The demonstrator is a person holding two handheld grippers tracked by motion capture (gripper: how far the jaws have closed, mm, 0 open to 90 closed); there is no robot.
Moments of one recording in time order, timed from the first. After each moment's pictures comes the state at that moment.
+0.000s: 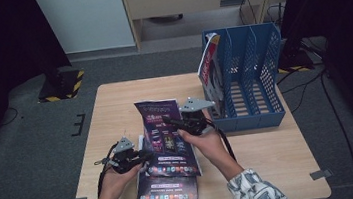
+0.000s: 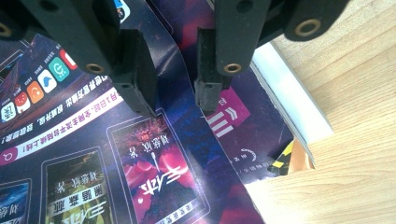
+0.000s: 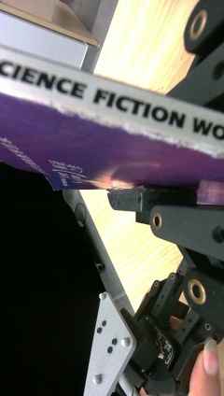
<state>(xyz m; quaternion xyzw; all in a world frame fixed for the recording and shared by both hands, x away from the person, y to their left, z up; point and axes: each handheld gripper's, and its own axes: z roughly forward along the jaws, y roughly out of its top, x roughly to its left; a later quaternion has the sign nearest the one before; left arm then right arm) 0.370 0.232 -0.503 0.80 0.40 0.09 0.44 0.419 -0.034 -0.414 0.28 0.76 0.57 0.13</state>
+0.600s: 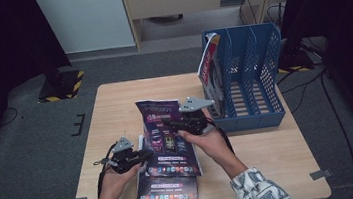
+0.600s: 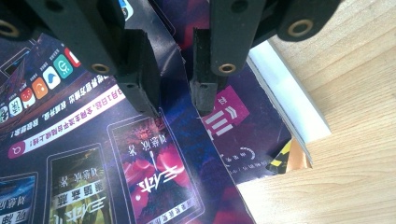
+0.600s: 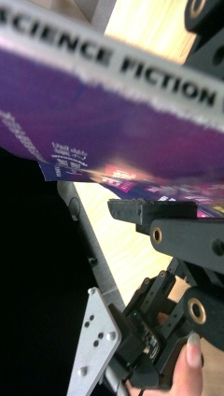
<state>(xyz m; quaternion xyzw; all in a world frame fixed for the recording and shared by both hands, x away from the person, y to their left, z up) 0.369 0.233 -0.500 0.80 0.40 0.09 0.44 0.420 -0.034 -0.411 0.27 0.77 0.56 0.13</state>
